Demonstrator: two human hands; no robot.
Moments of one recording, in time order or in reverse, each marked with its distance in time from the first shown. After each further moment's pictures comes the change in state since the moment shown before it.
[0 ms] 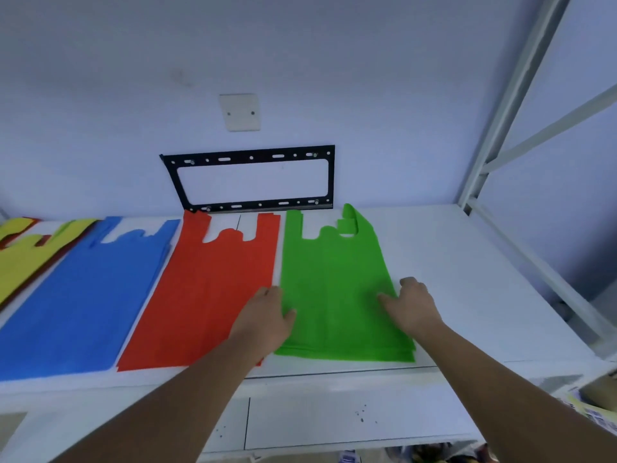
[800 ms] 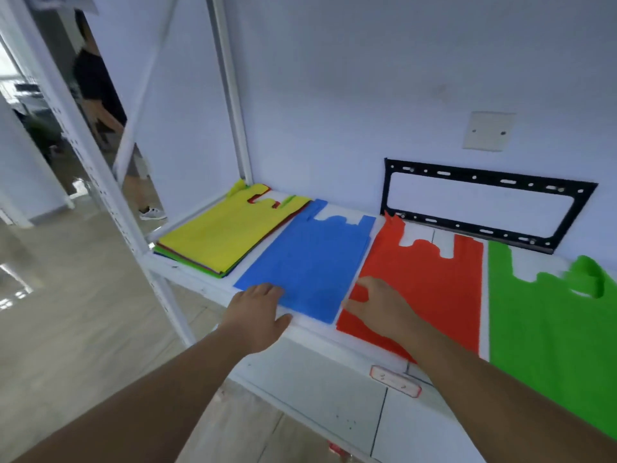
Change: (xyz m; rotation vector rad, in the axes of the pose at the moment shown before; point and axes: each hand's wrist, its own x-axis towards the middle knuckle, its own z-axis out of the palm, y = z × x) left_hand -0.164 -0.289 -0.147 0.321 0.149 -0.286; right_hand -0.153 -0.292 0.194 -0.109 -0.447 -0.735
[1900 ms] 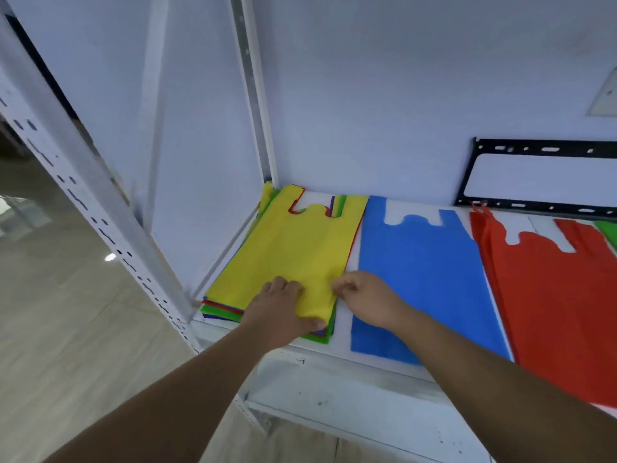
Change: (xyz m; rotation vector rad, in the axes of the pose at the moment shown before) left_hand 0.159 -0.264 0.010 -0.166 -0.151 0.108; right_hand 0.209 -0.204 0.163 0.202 -0.046 0.035
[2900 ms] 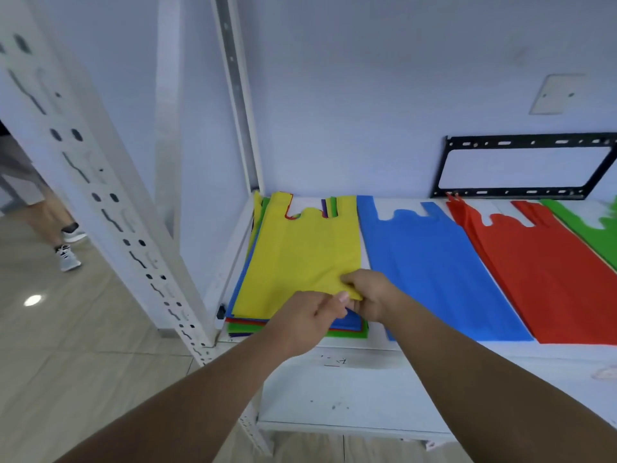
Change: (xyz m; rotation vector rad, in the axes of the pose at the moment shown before) left_hand -0.011 -0.038 -0.026 -0.642 -0.143 0.404; right_hand 0.026 -0.057 0.052 1.172 0.277 0.553
